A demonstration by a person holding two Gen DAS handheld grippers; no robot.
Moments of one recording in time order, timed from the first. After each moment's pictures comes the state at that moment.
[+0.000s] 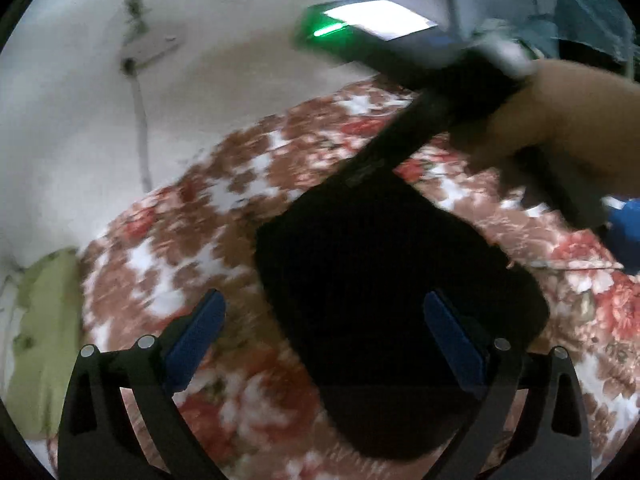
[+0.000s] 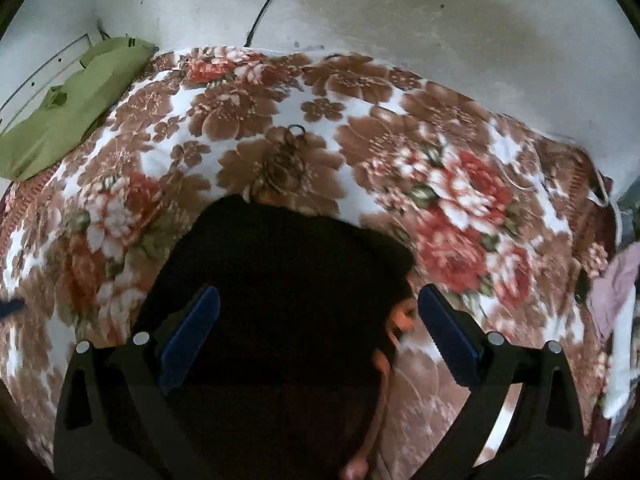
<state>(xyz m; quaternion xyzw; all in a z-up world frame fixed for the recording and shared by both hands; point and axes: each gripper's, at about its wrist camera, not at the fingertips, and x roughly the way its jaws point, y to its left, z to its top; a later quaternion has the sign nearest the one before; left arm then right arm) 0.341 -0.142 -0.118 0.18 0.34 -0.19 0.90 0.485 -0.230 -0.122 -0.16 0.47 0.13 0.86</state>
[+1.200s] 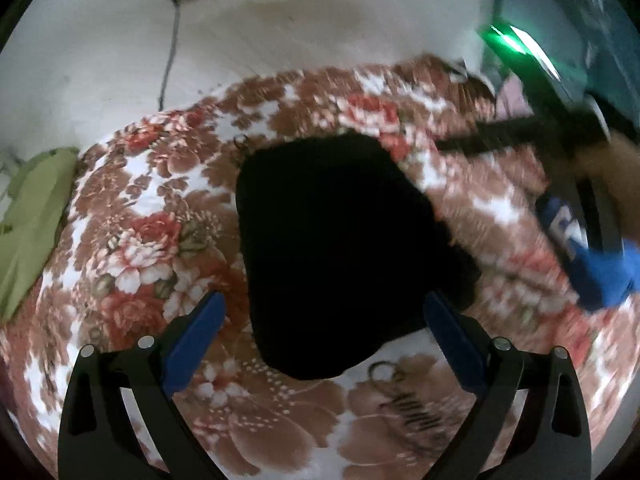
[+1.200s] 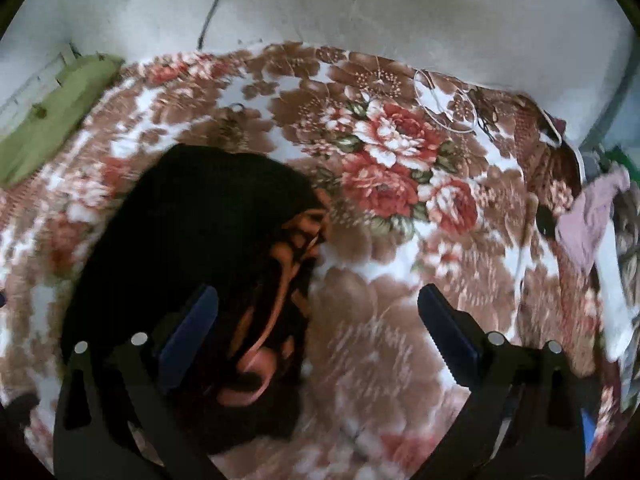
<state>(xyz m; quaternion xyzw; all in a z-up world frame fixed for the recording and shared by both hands) 0.254 -0.133 -0.109 0.04 0.40 -0.12 0.91 0.382 -0.354 -0.104 -0.10 0.46 0.08 0.88</state>
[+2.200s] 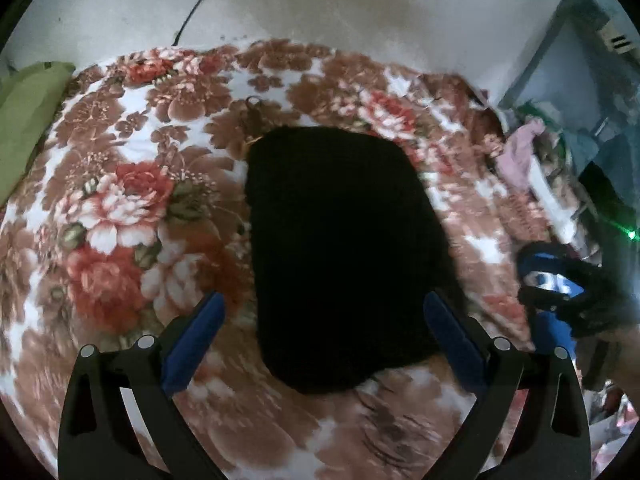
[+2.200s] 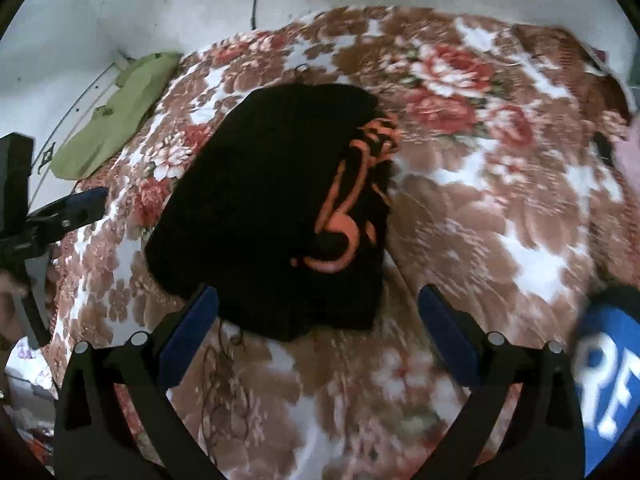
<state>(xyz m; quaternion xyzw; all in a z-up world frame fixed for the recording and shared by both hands) 0.326 -0.075 -0.134 -0.08 0.47 -0.14 0.87 0.325 -0.366 -0.134 0.00 0.52 0.21 0.83</state>
